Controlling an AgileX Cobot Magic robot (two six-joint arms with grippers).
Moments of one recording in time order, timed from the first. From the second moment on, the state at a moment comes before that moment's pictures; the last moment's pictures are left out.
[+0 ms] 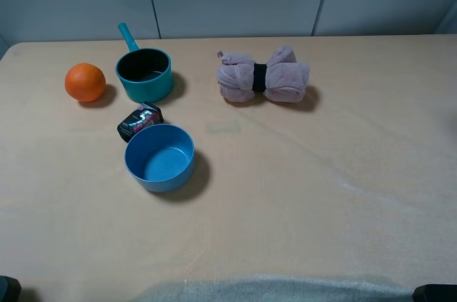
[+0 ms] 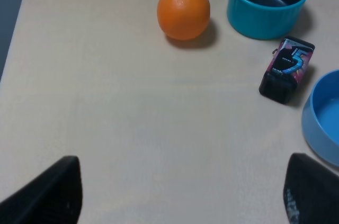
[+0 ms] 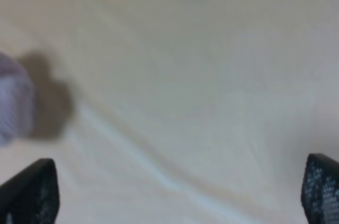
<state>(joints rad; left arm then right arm) -0.02 -0.01 -0.49 0.06 1.06 0.01 0.00 1.58 -1.54 0.03 1.22 0.03</state>
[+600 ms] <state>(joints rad) -0.02 -0.01 -0.49 0.06 1.06 0.01 -0.20 0.95 -0.93 0.08 1.11 -0.17</state>
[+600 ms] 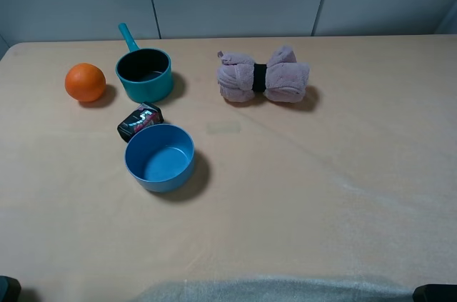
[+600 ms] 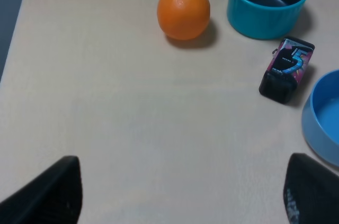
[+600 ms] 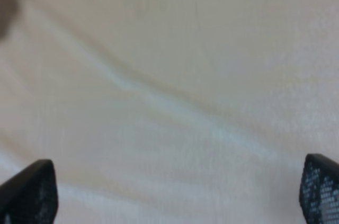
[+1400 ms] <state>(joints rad) -0.02 -0.01 -0.49 0.06 1.06 0.01 -0.08 0.21 -0.53 0.01 1.02 -0.16</state>
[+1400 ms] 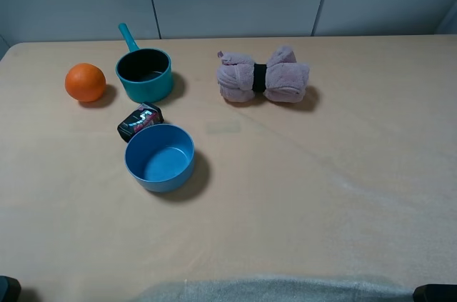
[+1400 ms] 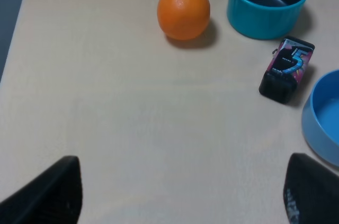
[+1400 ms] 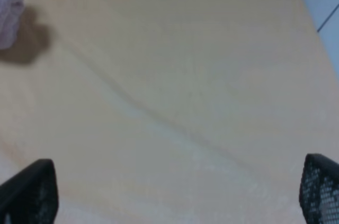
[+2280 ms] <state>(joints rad) -0.02 -0.01 -0.49 0.06 1.06 0.01 -0.07 -0.01 -0.50 -0.02 1.02 -0.10</state>
